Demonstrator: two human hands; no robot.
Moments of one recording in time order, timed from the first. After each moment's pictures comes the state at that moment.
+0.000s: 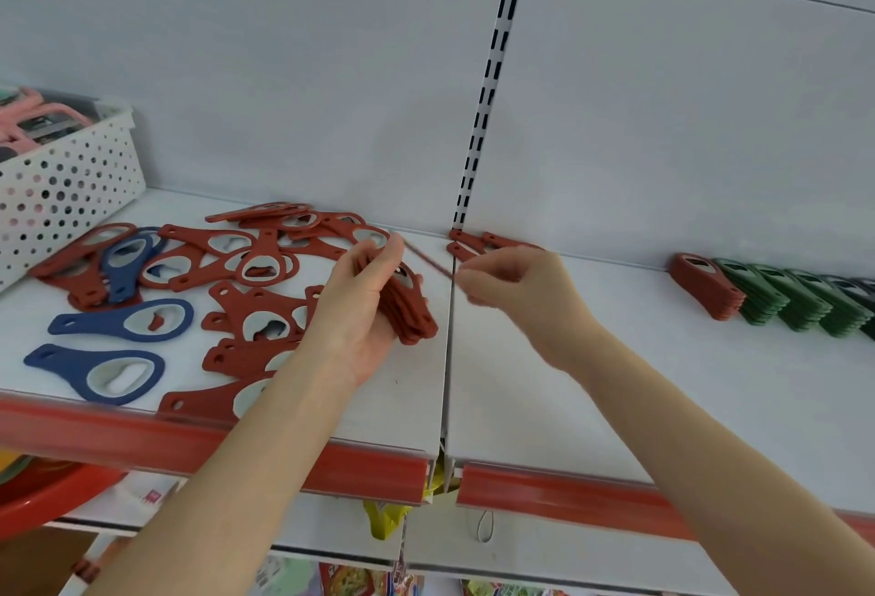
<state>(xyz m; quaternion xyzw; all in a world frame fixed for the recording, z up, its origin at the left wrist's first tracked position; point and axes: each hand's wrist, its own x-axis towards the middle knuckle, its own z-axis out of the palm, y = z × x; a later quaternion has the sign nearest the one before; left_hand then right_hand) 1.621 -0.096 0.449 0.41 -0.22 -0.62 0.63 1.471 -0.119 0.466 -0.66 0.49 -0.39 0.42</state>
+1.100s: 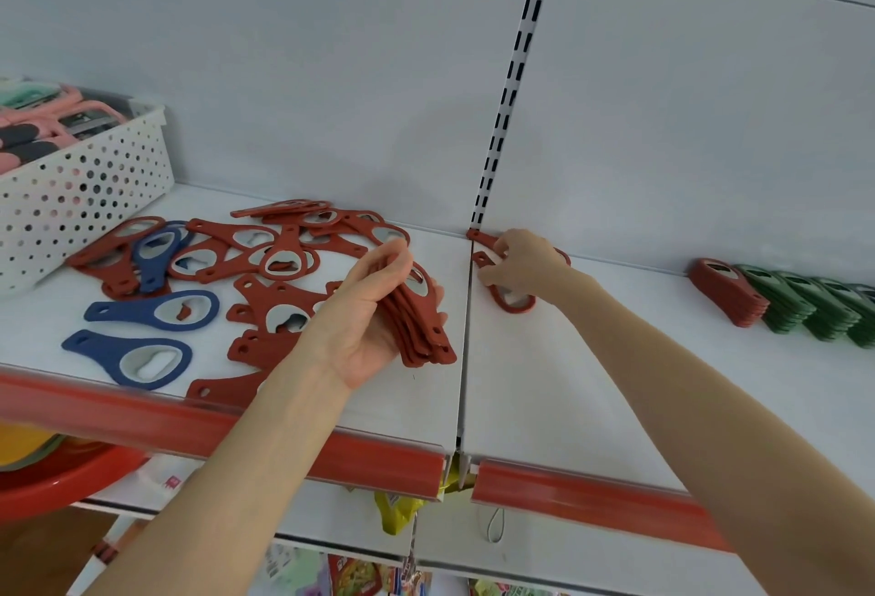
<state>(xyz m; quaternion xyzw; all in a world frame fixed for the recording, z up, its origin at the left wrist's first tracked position) 1.636 -0.082 0.446 0.33 -0.19 -0.70 0.61 1.478 -0.201 0.449 -0.74 0.65 -0.09 0.17</state>
